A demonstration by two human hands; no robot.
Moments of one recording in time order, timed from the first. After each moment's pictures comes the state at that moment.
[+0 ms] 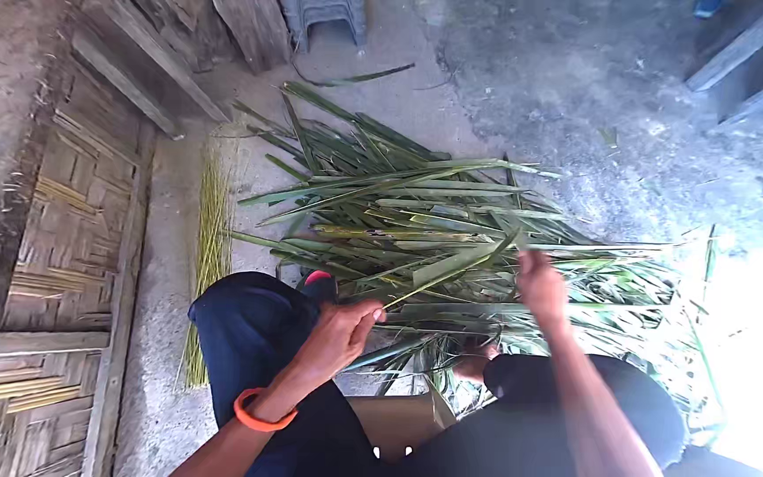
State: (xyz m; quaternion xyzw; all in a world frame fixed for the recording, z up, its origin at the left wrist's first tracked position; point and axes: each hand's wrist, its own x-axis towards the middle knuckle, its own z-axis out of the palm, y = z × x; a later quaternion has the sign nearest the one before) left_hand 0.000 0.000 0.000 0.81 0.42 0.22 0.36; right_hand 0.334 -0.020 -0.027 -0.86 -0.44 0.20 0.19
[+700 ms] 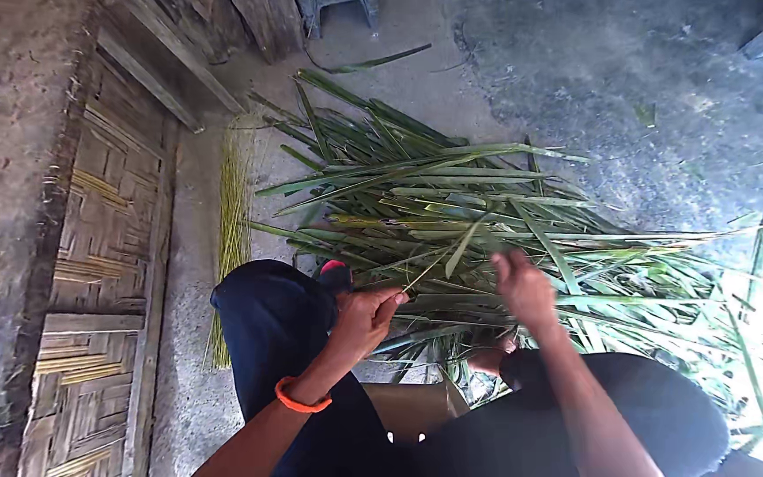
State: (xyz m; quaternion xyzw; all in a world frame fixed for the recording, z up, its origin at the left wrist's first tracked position) left_hand 0.017 -0.005 0.001 0.73 0.49 0.22 0.41; right_hand 0.290 -0.025 -0.032 -0.80 -0.51 0.25 0.19
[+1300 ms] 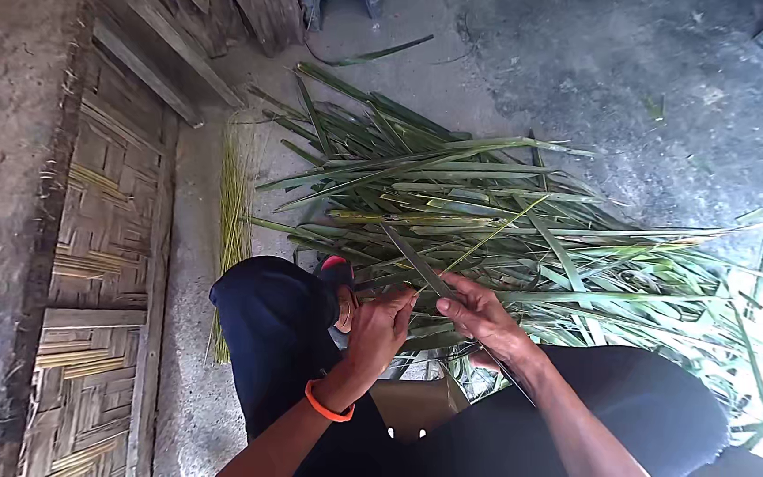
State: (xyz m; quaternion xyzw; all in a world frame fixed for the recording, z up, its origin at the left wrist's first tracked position) left_hand 0.041 -0.026 -0.016 0.78 0.49 0.30 0.26; right_hand 0.228 -0.045 -0.018 -0.48 -0.42 0.64 0.43
